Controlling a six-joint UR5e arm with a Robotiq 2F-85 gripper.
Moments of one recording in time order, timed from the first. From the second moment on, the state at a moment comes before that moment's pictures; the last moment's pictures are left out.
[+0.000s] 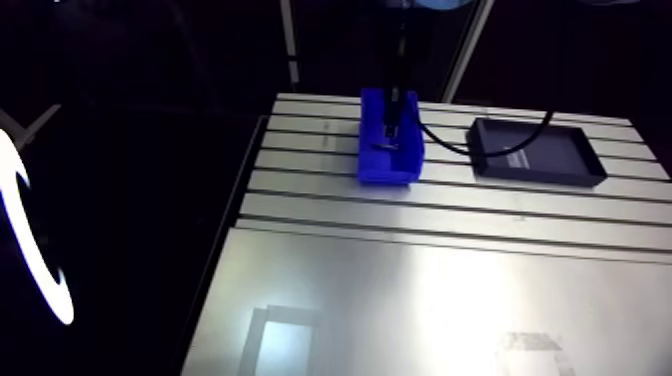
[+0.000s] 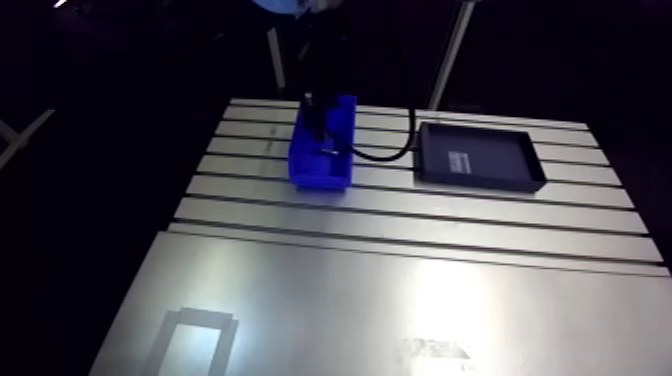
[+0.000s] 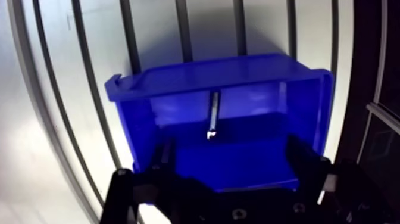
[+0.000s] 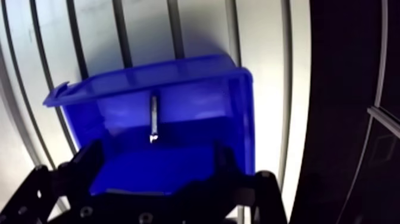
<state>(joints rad) 0.07 -1.08 1.67 -2.12 -1.64 -2.96</state>
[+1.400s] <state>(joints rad) 0.01 -1.25 1.35 -1.57 -1.67 -1.73</state>
